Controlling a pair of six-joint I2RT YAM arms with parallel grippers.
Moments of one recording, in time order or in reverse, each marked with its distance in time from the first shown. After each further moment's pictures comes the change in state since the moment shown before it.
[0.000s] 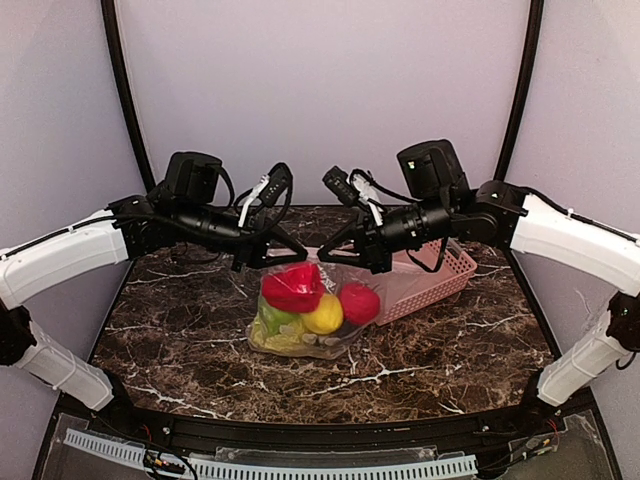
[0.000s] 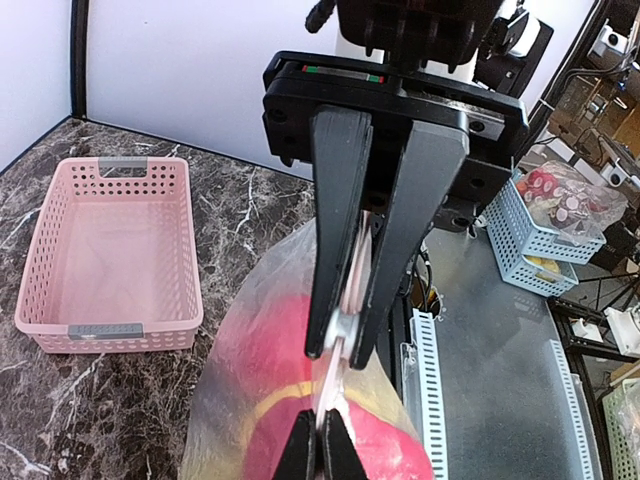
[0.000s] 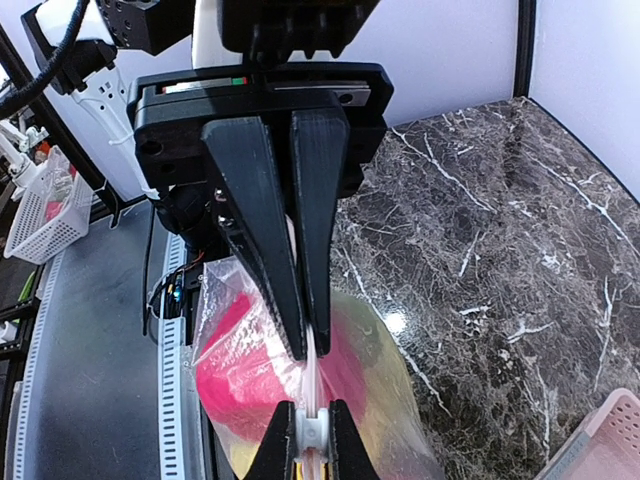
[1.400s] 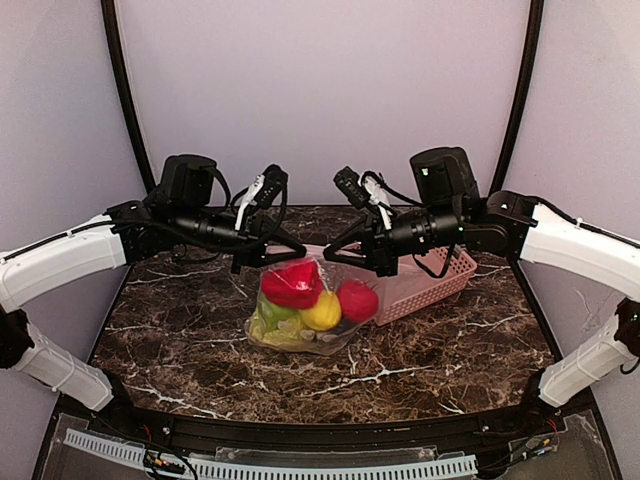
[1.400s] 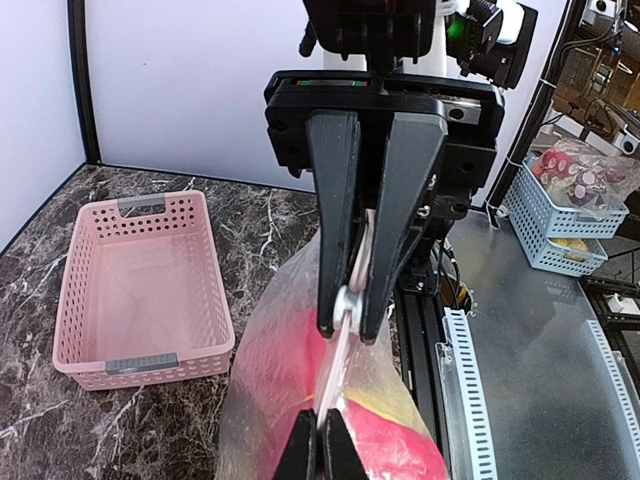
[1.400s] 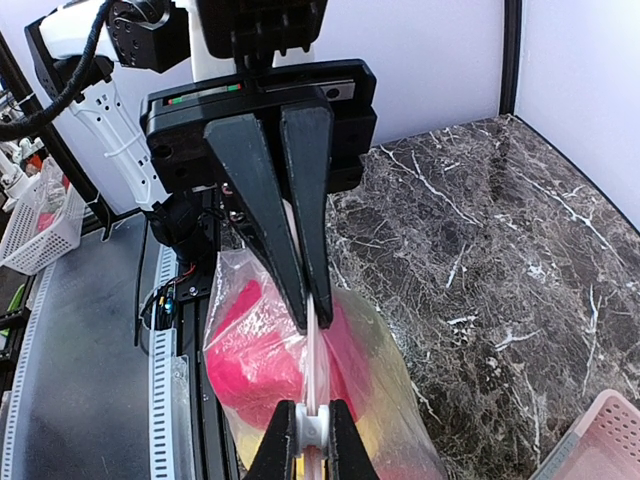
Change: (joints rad) left arm 0.024 -0.026 -0.047 0.072 -0.014 0.122; right arm -0.007 -0.079 -0.102 0.072 0.035 0.010
